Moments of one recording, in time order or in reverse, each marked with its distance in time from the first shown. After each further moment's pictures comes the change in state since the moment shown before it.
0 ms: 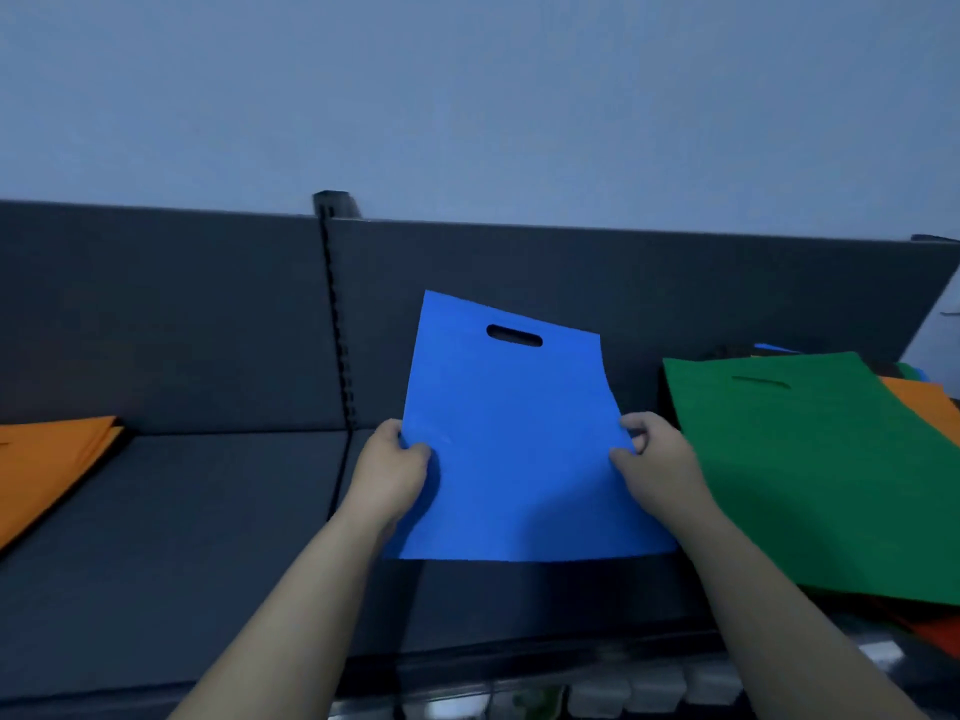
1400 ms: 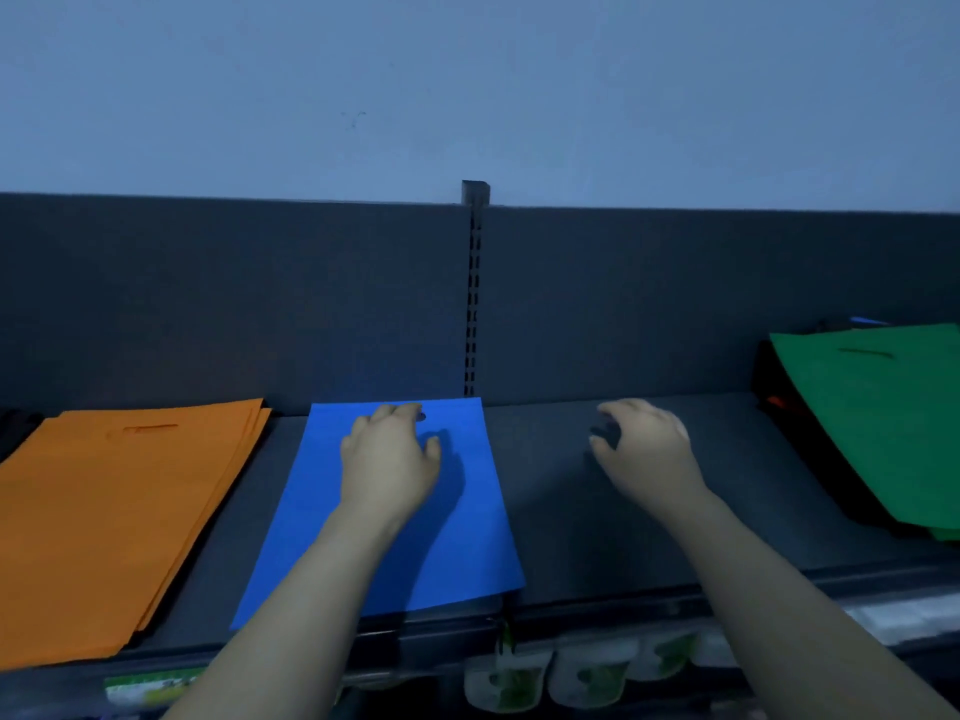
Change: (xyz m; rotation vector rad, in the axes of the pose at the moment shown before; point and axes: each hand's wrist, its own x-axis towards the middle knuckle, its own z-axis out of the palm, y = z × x) left_hand 0.006 -0.045 -0.172 0.856 0.205 0.331; right_hand -0.069 -0.112 0.125 -0.488 0.021 -0.249
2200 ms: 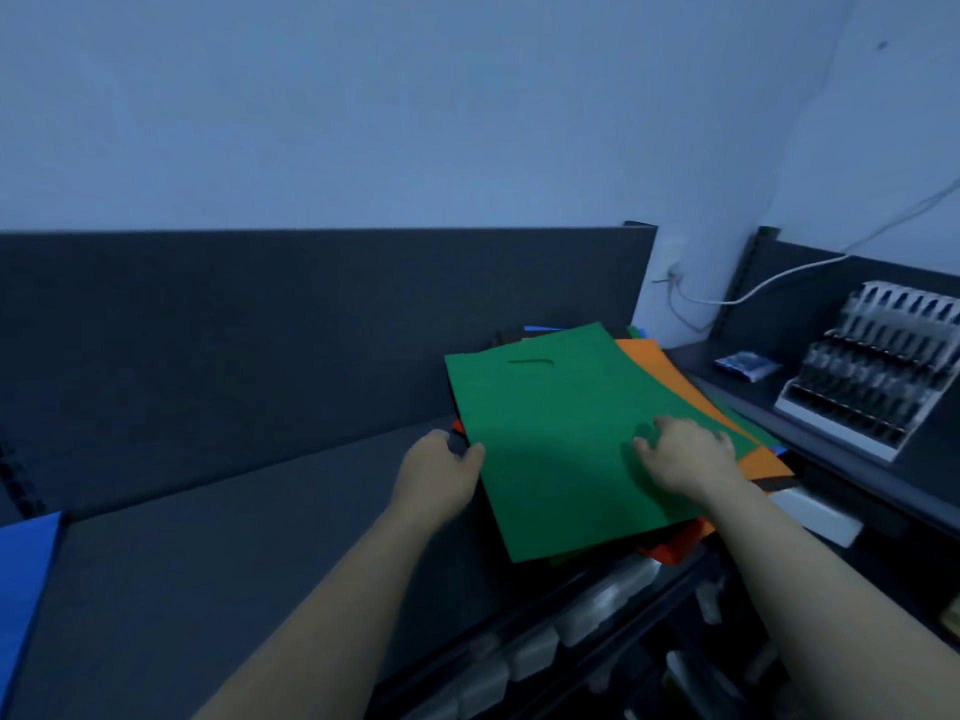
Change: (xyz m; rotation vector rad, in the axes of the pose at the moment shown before) left_hand -0.003 0.358 0.184 -0.518 -0.537 0.183; right_hand 0.000 0.363 -0.156 -0.323 -0.137 0.670
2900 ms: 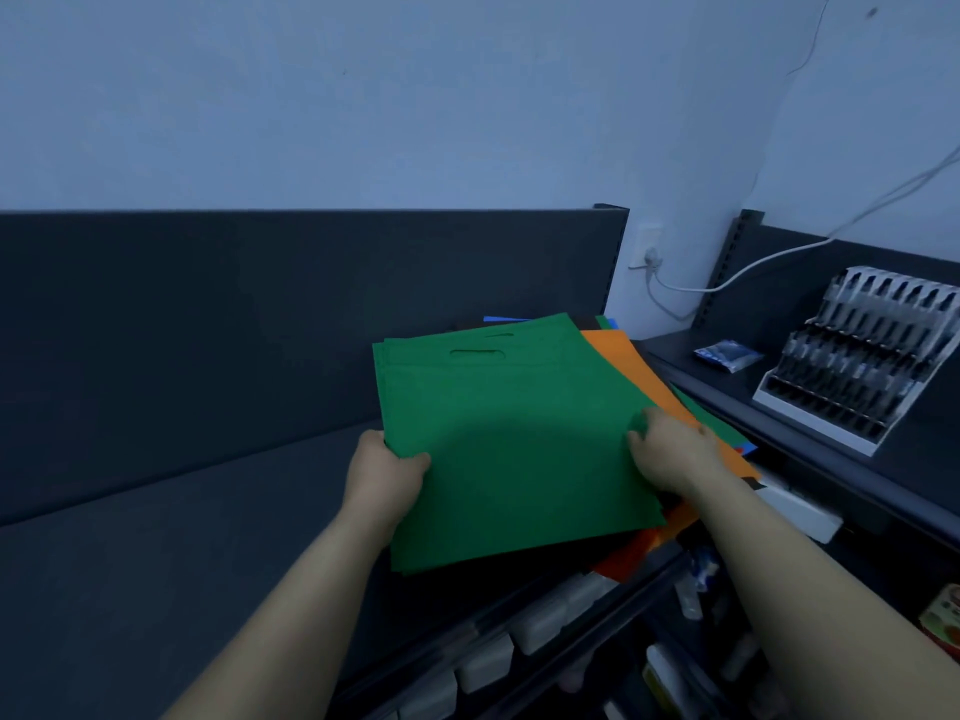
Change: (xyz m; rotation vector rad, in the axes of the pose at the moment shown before) left_hand 0.033 -0.001 0.045 -0.432 0.131 -0.156; right_hand 0.042 0.050 0.006 0.047 -0.030 -0.037
